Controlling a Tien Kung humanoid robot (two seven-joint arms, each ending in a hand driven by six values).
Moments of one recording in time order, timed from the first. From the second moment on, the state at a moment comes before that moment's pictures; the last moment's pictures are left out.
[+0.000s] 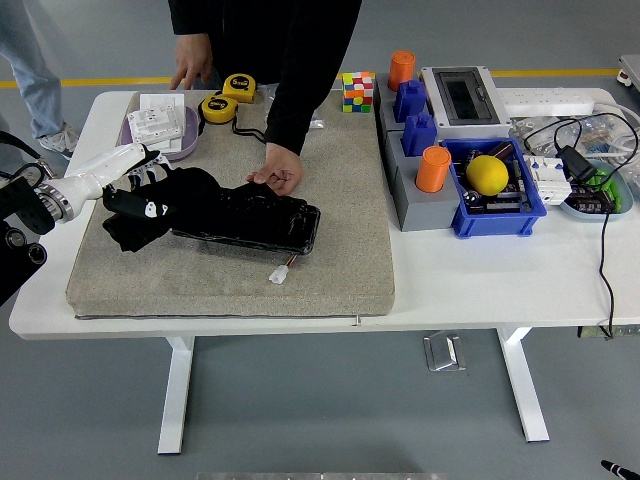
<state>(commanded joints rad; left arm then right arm) -0.71 0.51 -0.71 -0.83 1.57 0.03 -0.28 0.22 -0.31 0.40 0.20 -0.30 0.01 -0.17</state>
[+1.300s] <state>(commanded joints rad) -0.76 0.43 -0.56 -0.91 1.63 0.08 -0.26 0.23 -0.33 0.37 0.20 -0.28 0.01 -0.17</state>
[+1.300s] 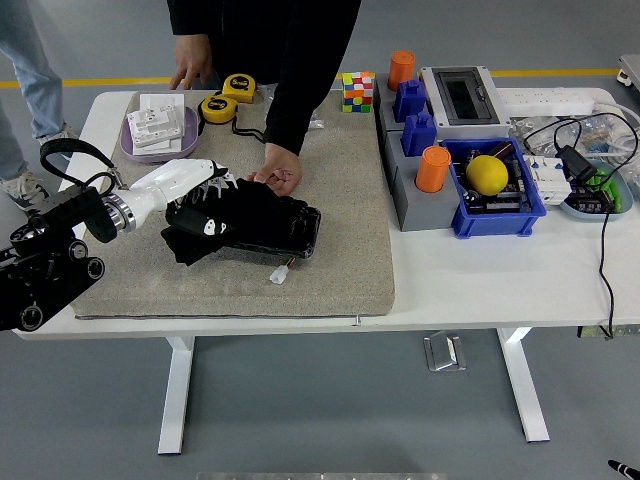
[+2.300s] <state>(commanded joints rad) -0.80 0.40 -0.46 -0.96 1.63 0.09 -0.25 0.23 -0.33 0.32 0.19 -0.26 0.02 -0.17</state>
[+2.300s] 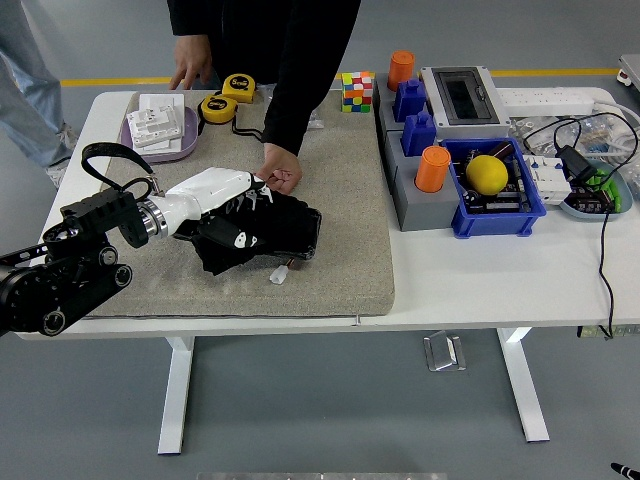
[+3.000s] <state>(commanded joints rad) -0.83 0.40 -0.42 -0.99 1.62 0.09 -0.24 0.24 -0.34 0.30 0.20 -0.25 0.02 -0.17</state>
